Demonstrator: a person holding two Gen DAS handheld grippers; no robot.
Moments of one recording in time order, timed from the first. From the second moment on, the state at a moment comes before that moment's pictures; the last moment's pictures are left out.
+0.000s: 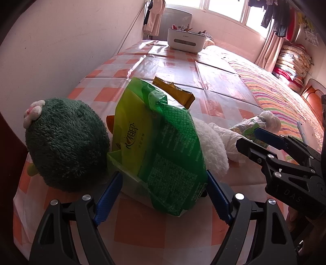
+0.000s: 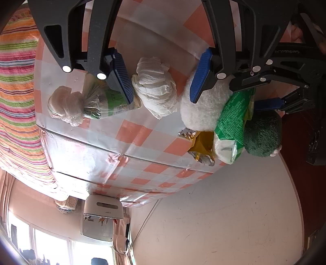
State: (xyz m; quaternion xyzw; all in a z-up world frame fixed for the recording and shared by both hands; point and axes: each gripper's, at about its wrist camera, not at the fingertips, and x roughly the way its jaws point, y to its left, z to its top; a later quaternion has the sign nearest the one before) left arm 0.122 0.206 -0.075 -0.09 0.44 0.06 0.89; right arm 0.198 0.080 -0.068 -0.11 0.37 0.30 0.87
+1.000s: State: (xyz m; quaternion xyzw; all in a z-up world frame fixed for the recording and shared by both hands) left arm 0.107 0.227 -0.077 -0.15 0.40 0.02 0.90; right arm 0.194 0.056 -0.078 -0.05 0.41 0.30 0.86
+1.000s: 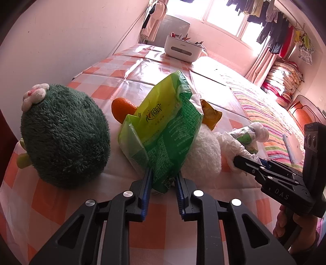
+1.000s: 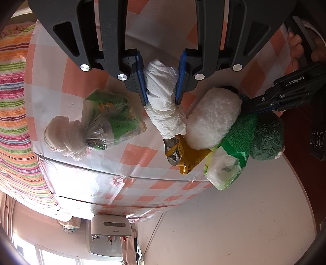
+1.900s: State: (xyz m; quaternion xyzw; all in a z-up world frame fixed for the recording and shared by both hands) left arm 0.087 0.212 -0.039 -0.14 0.29 0.00 0.95; right arm 0.157 0.016 -0.050 -0.02 0.36 0.29 0.89
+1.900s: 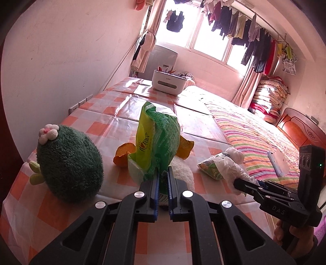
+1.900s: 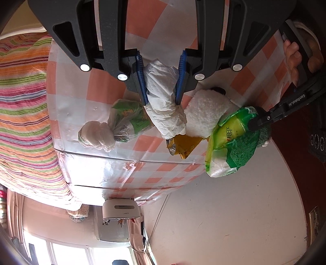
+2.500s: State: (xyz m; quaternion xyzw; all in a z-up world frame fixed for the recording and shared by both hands) left arm 0.079 0.180 -0.027 -0.12 0.27 -0.03 0.96; right arm 0.127 -0.034 -0.032 -0.02 0.33 0.26 0.91
